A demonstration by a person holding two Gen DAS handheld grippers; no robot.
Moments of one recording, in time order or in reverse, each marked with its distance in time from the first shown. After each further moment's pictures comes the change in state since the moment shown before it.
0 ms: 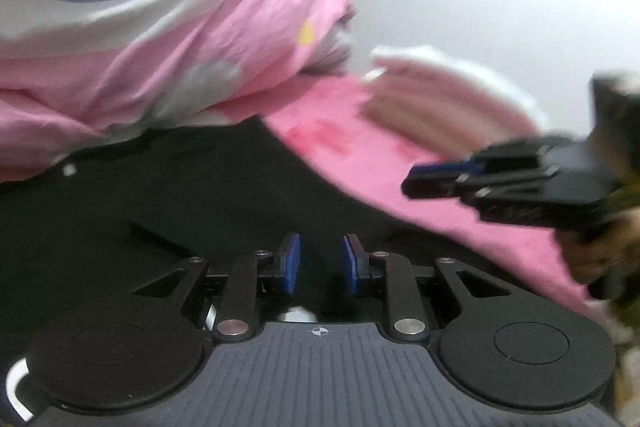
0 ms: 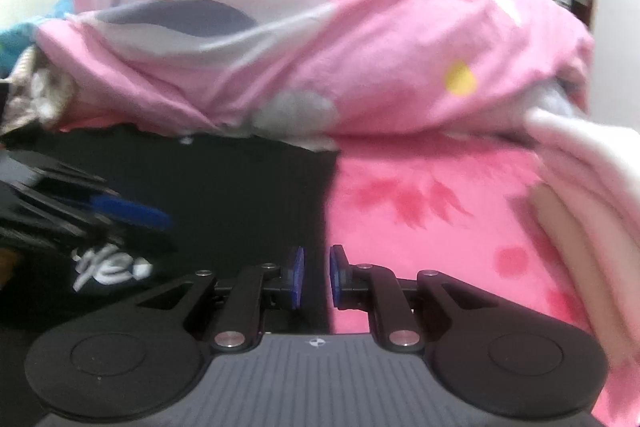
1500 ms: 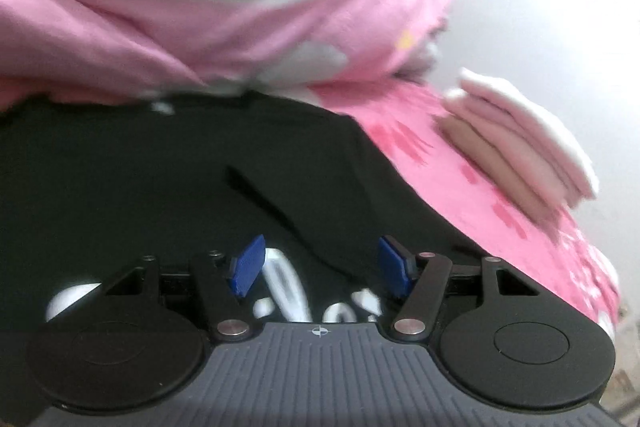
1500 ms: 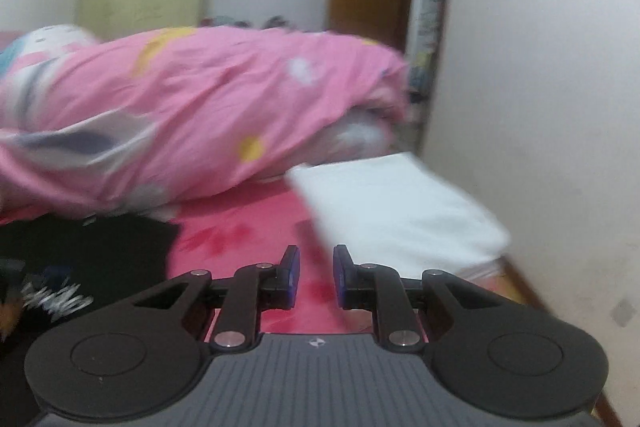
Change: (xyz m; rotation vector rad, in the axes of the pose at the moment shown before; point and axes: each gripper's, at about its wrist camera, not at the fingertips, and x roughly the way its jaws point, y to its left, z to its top) left arm -0.051 0.042 0.013 -0.268 0.023 0.114; right arm -0.217 -0.072 0.036 0.195 -0.044 -0.319
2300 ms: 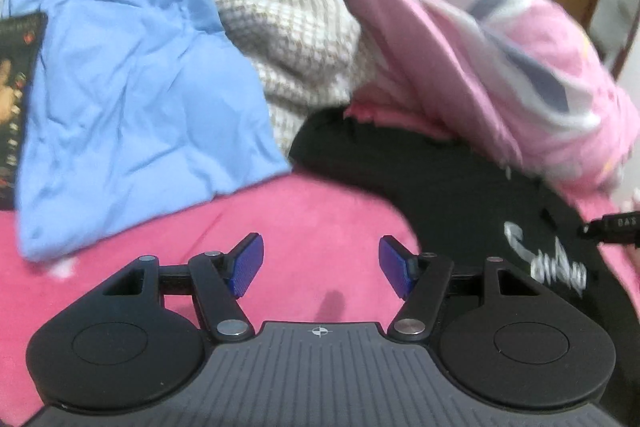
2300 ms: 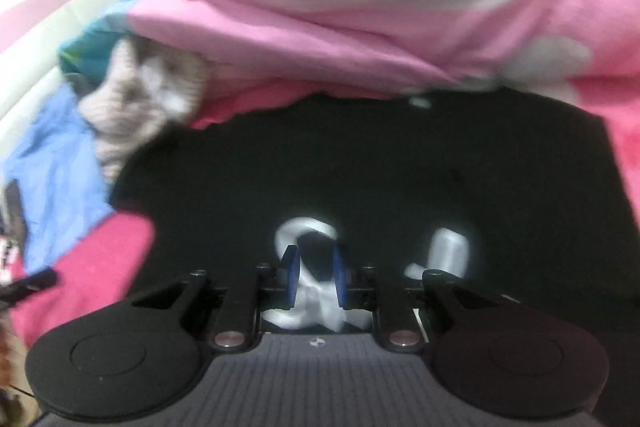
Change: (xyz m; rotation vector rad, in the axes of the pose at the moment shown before) left arm -0.153 0.189 -0.056 -0.392 -0.293 0.508; right arm 0.170 0.367 -0.037 -0.049 0.376 0.644
